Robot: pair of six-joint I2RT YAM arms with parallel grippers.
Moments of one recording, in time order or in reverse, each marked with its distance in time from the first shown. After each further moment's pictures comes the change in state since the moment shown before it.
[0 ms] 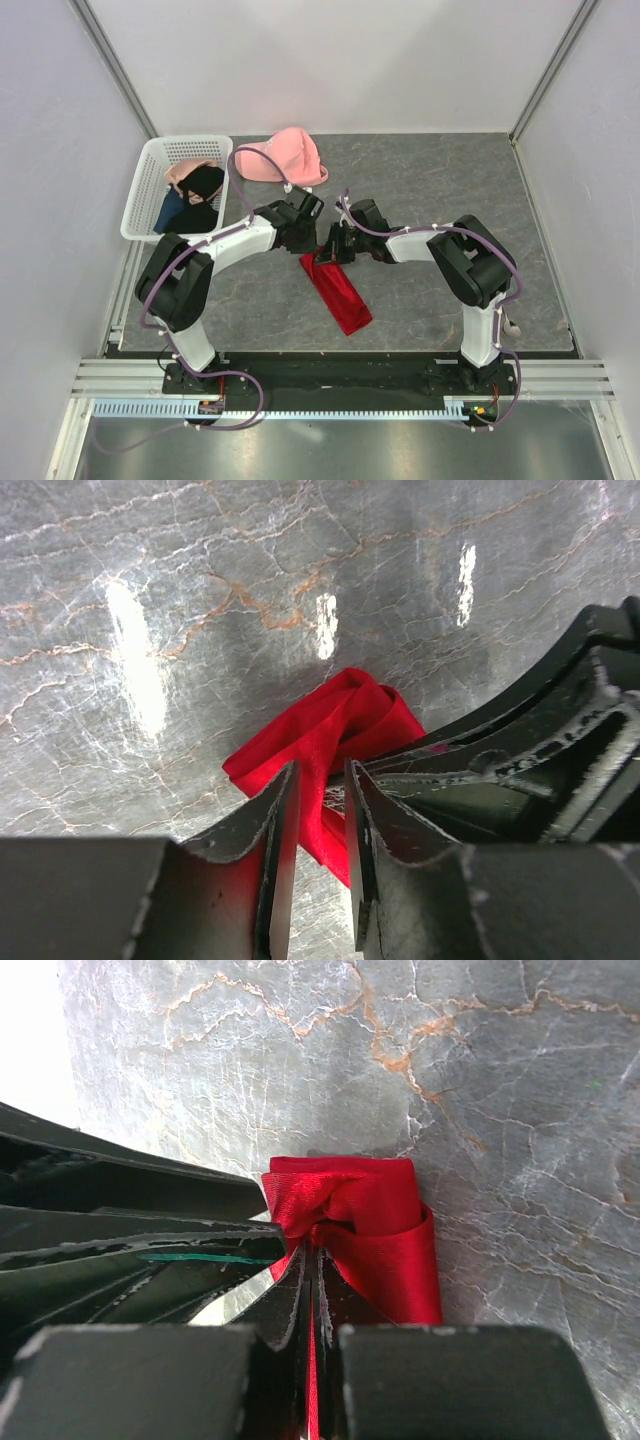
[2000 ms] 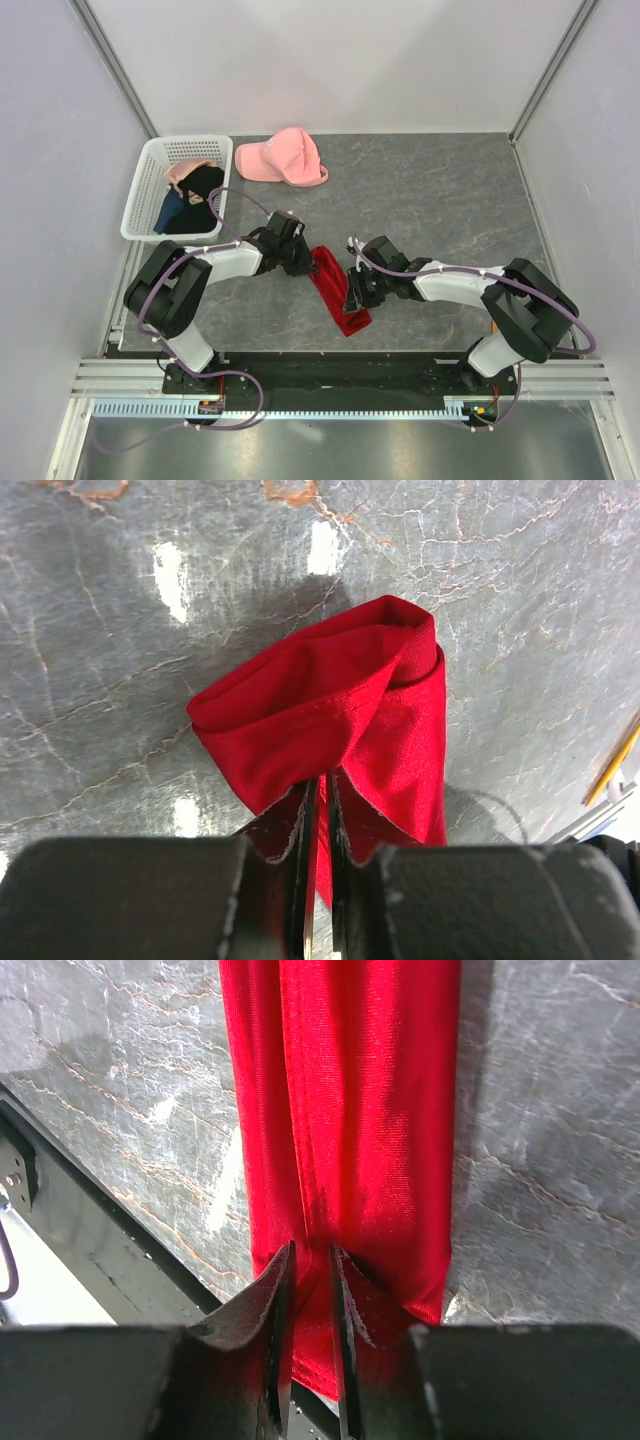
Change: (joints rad) left arm 0.060 -0.066 -0.343 0.383 0.258 -0.294; right arm 0.146 -0.424 -0.336 -0.337 0.144 -0.197
